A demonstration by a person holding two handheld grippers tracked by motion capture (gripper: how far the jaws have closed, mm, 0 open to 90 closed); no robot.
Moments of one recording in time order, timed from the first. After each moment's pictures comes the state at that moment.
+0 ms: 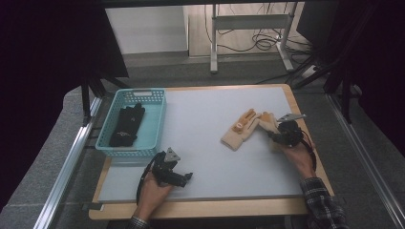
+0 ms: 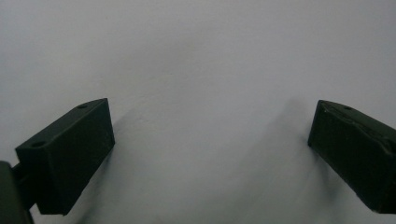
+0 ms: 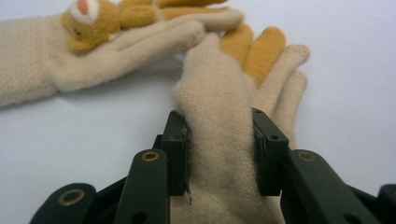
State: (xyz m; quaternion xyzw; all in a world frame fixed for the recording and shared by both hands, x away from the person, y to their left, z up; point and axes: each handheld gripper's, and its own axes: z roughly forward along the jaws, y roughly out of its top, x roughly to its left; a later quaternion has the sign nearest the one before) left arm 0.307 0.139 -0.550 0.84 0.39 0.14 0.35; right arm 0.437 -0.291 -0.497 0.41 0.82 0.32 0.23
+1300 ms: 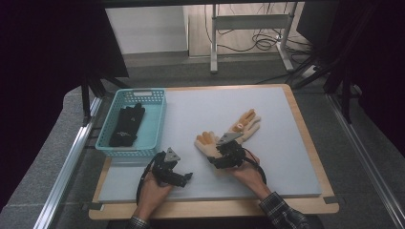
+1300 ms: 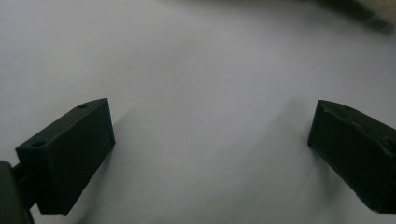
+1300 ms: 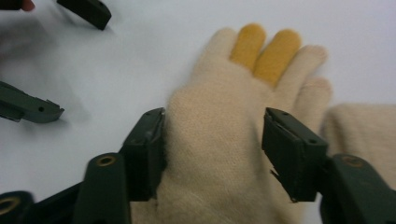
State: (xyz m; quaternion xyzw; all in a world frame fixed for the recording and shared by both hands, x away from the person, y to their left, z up) left arm 0.307 0.139 -0.550 0.84 0.38 0.14 0.35; right arm 0.366 -0.112 -0.513 0.27 0.88 0.37 0.12
